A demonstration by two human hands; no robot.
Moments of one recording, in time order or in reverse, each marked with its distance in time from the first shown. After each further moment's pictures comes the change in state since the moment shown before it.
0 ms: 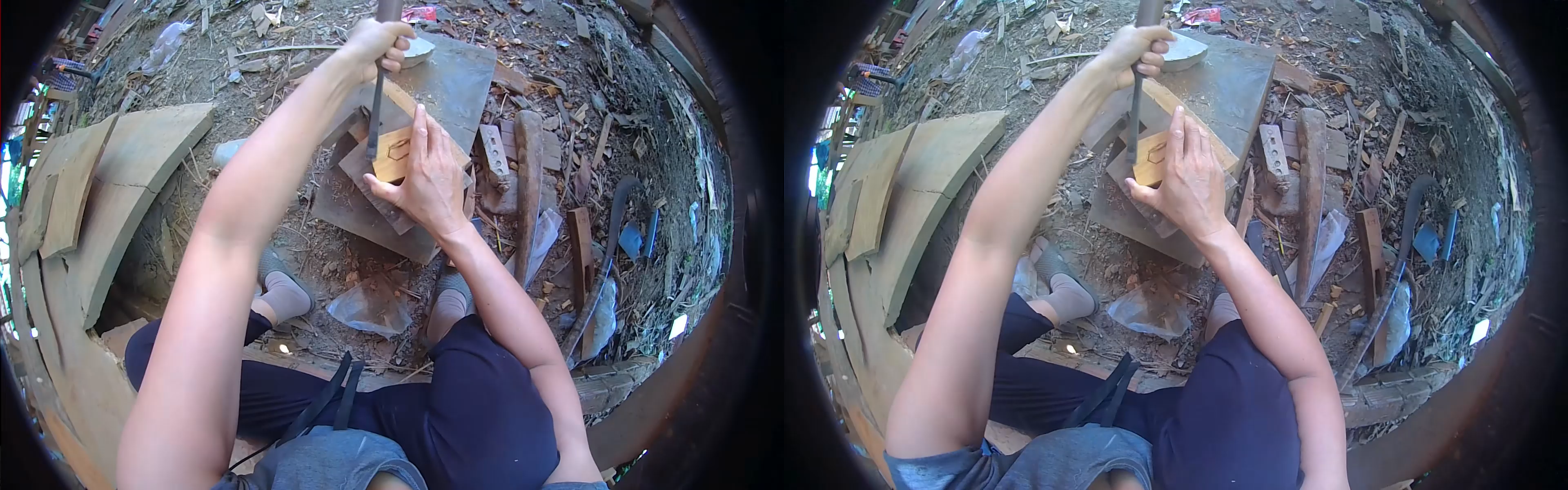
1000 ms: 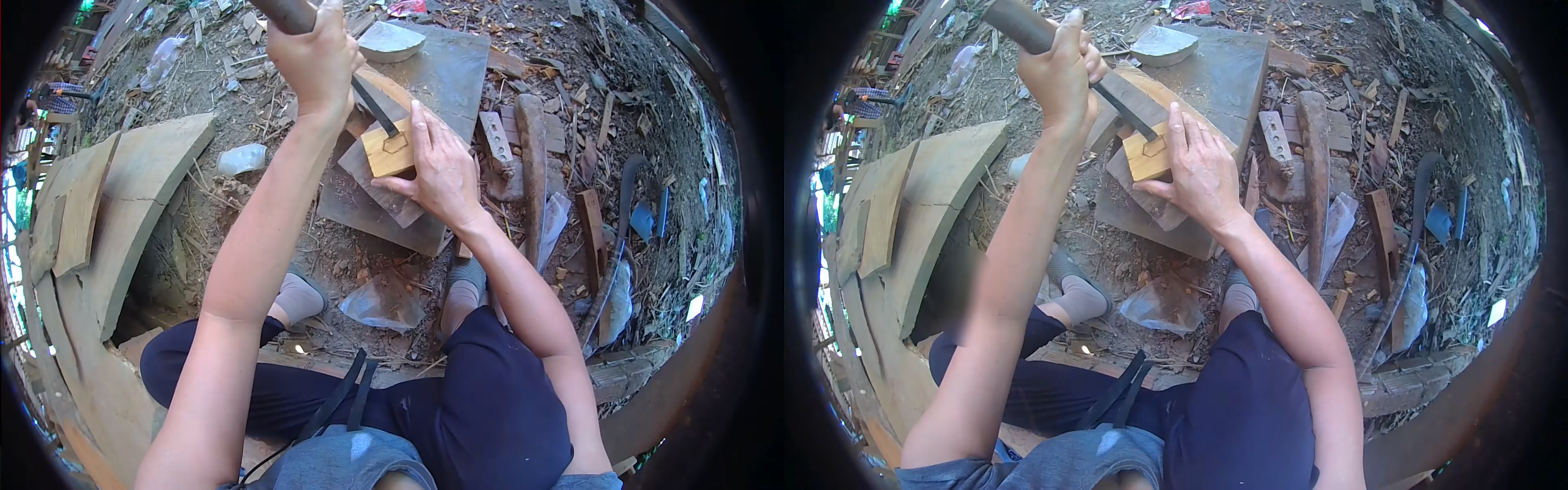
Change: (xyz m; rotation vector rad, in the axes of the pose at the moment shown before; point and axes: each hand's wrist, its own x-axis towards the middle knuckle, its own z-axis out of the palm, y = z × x) left_hand -0.092 0.012 0.034 -0.121 0.428 0.784; right_hand -0.005 0.014 -0.014 -0.048 -0.020 -0.081
